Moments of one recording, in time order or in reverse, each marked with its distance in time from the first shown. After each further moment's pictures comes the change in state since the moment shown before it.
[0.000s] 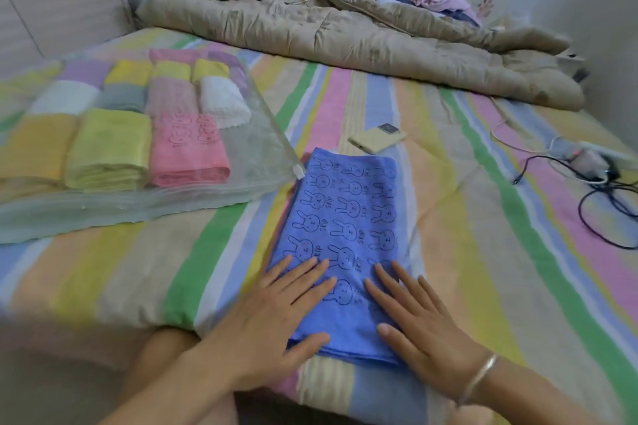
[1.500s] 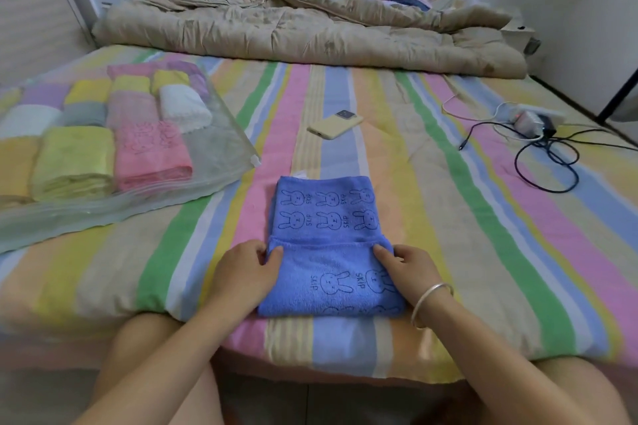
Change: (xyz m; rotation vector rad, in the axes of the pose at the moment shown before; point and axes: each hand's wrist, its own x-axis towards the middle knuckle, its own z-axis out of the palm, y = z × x) left_hand 0.040 0.028 -0.005 -0.361 0.174 -0.829; right_hand -0.004 0.026 0.002 0.850 0.363 0.799
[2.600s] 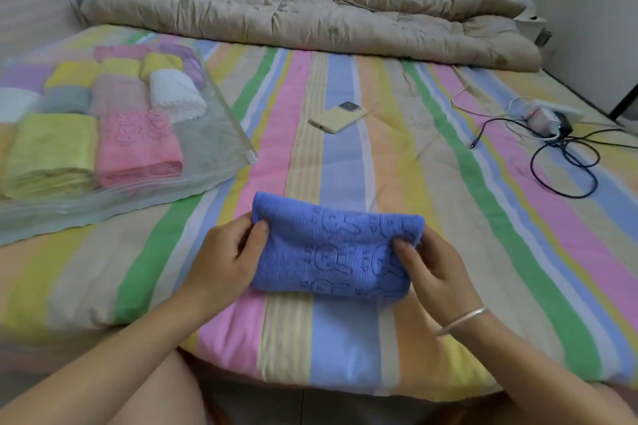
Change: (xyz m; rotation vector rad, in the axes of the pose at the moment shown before) left_hand 0.020 -0.003 -0.020 -0.427 0.105 0.450; right_hand -0.016 -0.020 -0.025 0.214 -0.012 -0.589
